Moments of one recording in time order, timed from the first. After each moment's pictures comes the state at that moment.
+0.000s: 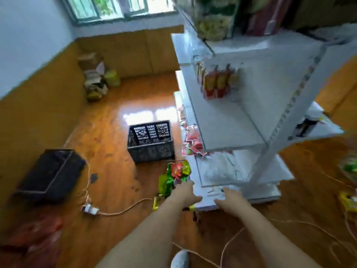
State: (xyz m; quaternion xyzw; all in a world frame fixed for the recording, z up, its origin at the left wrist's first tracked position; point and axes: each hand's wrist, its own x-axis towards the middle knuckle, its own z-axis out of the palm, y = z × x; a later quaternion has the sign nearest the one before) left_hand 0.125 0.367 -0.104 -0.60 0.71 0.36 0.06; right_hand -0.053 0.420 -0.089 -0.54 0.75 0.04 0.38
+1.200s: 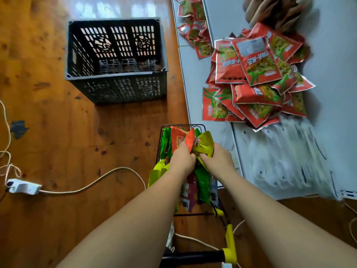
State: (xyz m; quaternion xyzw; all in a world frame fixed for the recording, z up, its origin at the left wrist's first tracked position) left_hand 0.171 0.028 -0.531 -0.68 0.54 0.50 0.01; right_hand 0.055 0.054 -0.506 -0.42 0.82 -0.04 0.38
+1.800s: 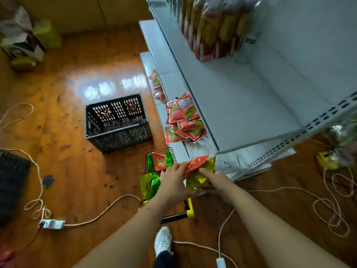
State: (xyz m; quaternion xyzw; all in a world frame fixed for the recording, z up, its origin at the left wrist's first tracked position) left_hand 0.143 0.213 -0.221 -0.50 0.79 0.36 -0.02; right_hand -0.023 0.250 -0.230 -0.15 0.71 -0.31 0.61
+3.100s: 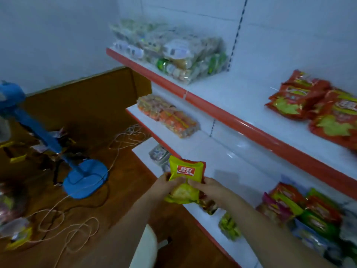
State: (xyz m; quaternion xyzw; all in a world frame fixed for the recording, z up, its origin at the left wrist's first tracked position) left_hand -0.424 1.068 -0.038 0.15 0.70 0.52 0.47; right_hand -0.290 1.194 -0.031 0.37 0.62 -0.69 0.03
